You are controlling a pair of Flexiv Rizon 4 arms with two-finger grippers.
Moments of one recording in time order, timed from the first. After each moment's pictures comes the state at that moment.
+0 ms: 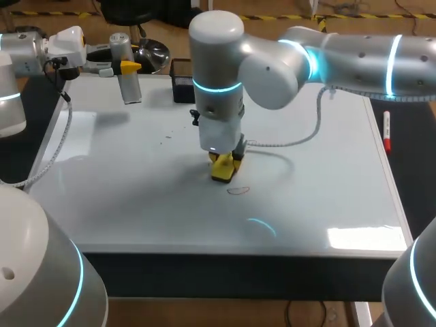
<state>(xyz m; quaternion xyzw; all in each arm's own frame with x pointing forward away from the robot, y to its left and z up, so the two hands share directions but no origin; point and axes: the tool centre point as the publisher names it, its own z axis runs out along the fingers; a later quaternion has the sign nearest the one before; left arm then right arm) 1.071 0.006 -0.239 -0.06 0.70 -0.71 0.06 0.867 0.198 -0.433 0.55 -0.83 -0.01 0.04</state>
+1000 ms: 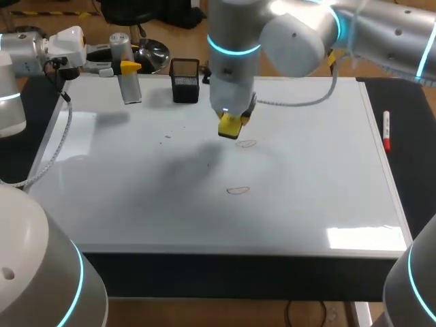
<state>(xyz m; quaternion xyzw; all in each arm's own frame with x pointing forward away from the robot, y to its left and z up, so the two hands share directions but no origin) 1.071 0.006 -0.239 -0.06 0.70 -0.71 0.06 0.933 0.177 -0.329 0.57 -0.82 0.02 -0.05</state>
